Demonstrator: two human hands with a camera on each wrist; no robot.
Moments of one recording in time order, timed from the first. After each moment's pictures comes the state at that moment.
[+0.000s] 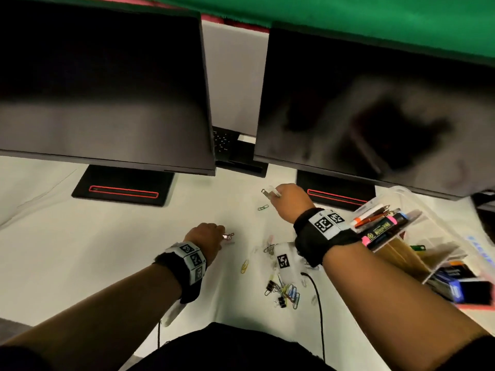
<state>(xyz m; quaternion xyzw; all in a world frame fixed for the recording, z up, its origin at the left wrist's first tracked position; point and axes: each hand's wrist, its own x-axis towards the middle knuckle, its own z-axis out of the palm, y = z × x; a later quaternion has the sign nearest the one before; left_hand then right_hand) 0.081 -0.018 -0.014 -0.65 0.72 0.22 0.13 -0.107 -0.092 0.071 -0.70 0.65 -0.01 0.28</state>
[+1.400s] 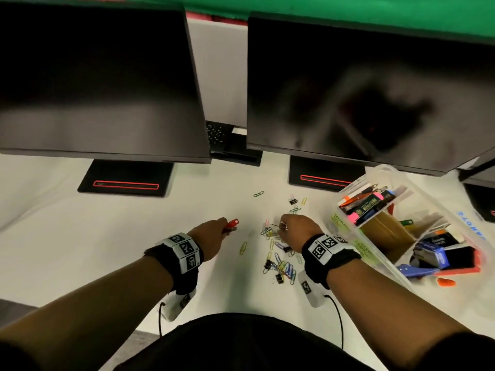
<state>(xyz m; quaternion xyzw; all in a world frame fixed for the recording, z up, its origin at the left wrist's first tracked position) 0.072 0.017 0.008 -0.63 0.69 0.36 0.02 -0.155 -0.012 0.025 -0.73 0.63 0.09 0.25</state>
